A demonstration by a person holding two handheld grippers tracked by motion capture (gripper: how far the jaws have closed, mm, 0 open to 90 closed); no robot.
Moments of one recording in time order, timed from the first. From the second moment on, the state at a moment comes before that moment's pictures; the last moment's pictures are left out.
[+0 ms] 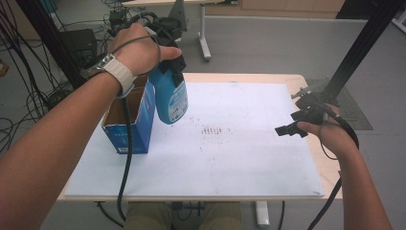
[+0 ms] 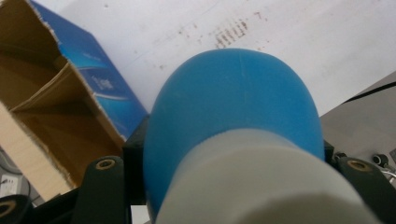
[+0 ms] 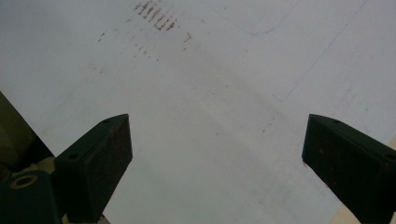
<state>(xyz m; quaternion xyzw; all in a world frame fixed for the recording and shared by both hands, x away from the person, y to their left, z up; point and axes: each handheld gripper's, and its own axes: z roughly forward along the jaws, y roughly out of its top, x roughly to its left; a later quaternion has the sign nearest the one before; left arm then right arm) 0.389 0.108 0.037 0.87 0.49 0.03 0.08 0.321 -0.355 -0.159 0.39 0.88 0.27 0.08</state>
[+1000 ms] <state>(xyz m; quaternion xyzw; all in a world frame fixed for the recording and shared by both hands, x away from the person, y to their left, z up) 0.398 0.153 0.058 0.80 0.59 0.05 0.08 0.343 -0.351 -0.158 0.38 0.88 0.27 0.07</state>
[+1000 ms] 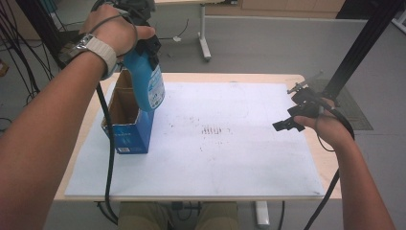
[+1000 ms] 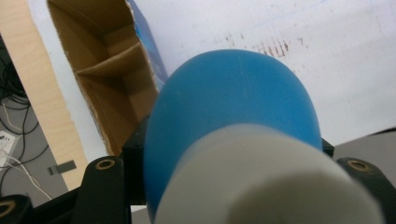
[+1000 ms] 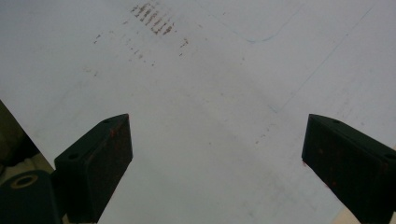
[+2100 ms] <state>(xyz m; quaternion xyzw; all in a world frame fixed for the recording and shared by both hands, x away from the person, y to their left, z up) 0.410 0.194 0.058 0.75 0.65 0.05 0.07 0.359 -0.355 -0.162 0.38 0.88 0.27 0.06</state>
